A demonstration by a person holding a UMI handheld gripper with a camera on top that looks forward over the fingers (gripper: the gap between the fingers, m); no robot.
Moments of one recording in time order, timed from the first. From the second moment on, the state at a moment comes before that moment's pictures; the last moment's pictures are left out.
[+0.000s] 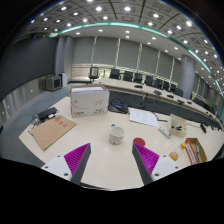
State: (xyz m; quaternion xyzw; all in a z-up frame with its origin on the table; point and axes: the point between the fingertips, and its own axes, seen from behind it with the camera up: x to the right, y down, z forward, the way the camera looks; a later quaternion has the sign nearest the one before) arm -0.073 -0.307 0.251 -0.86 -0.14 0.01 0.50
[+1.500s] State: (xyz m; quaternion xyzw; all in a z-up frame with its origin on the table) arm 0.254 -0.129 0.070 -0.83 -0.07 -0.03 0.55
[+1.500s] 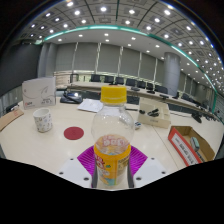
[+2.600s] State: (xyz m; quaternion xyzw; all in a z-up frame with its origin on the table) arm 0.034 0.041 0.177 -0.40 -0.59 -0.62 0.33
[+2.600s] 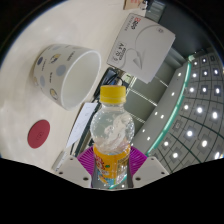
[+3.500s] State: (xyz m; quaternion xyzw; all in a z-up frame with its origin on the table) arm 0.068 0.023 0.102 -0.82 -0.08 0.03 0.57
